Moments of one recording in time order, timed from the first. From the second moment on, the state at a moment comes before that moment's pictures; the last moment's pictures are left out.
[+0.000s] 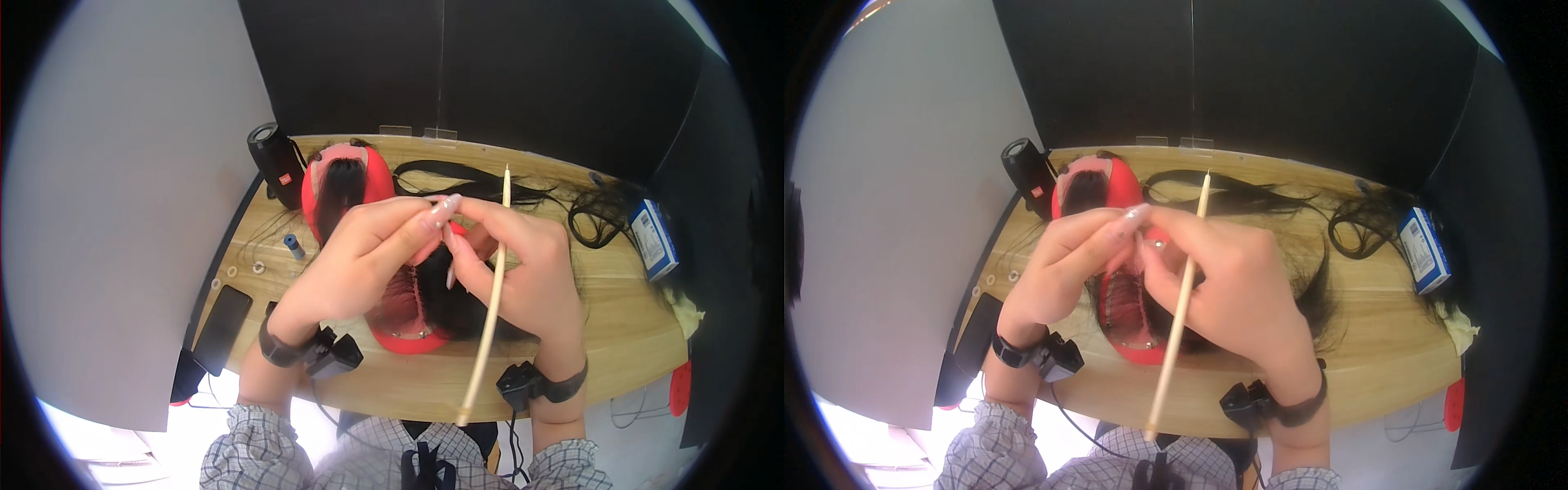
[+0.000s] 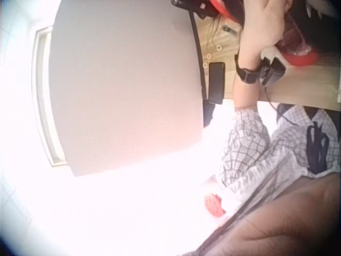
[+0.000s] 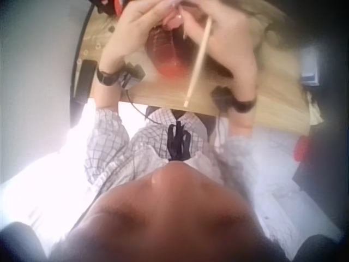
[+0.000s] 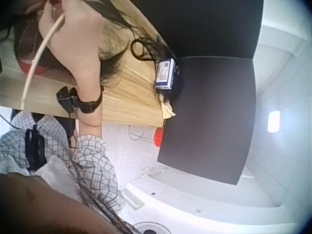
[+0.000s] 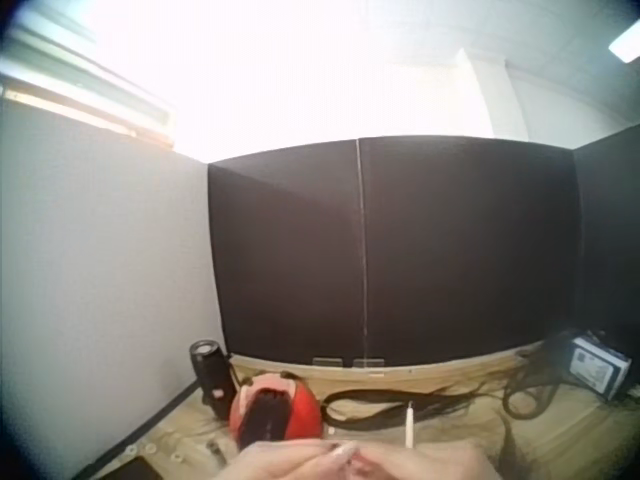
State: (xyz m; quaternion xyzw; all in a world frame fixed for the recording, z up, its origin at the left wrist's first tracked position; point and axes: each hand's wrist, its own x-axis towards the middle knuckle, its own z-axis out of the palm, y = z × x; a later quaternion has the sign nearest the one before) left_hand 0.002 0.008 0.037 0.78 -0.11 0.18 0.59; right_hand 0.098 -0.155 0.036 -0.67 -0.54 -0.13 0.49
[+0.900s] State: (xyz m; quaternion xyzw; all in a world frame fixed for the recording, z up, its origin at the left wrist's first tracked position) left_hand 0.006 0.042 0.043 0.75 -0.02 0.31 0.58; right_hand -0.011 -0.153 0.032 0.13 -0.34 0.62 0.69
